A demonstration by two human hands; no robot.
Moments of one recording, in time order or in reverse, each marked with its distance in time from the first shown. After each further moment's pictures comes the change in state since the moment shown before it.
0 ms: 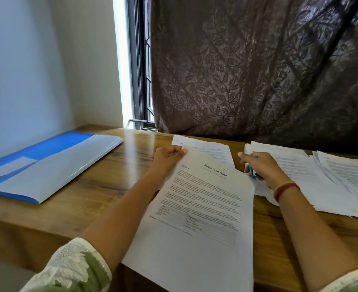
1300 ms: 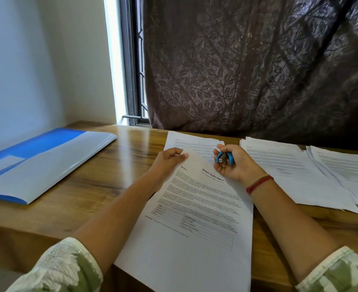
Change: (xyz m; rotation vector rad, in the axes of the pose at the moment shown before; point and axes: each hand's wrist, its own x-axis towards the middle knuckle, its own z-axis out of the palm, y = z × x) left_hand -0.009 -0.007 0.006 0.001 -0.161 -0.144; right_hand -0.004 -0.025 0.037 0.971 -0.282 0.376
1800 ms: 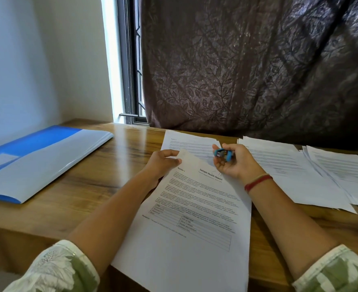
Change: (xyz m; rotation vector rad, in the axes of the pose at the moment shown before) left_hand 0.005 0.003 -0.007 0.105 0.049 -0.171; right_hand 0.000 -0.006 -0.001 0.257 -0.050 0.023
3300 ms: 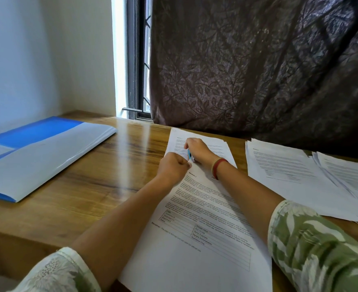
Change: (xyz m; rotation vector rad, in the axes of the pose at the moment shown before) left_hand 0.015 -0.015 0.013 0.315 0.195 0.136; right_hand 0.074 0.065 0.079 -1.263 0.004 -0.369
